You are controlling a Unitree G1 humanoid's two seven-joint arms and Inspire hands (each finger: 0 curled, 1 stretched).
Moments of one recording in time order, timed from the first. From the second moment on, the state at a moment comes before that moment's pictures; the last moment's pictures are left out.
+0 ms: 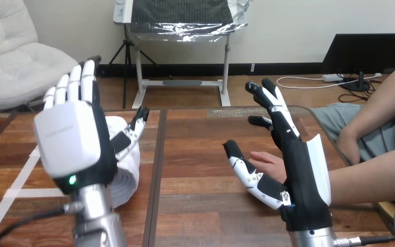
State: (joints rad) left arm -0.05 0.05 -0.12 0.00 1.15 0.20 0.63; right arm 0.18 -0.03 0.15 0.01 -0.39 -0.64 -0.24
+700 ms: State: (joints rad) left arm -0.28 0.13 -0.13 0.25 1.06 0.30 0.55; right arm 0.18 -0.03 0.15 0.02 -0.39 -0.64 -0.25
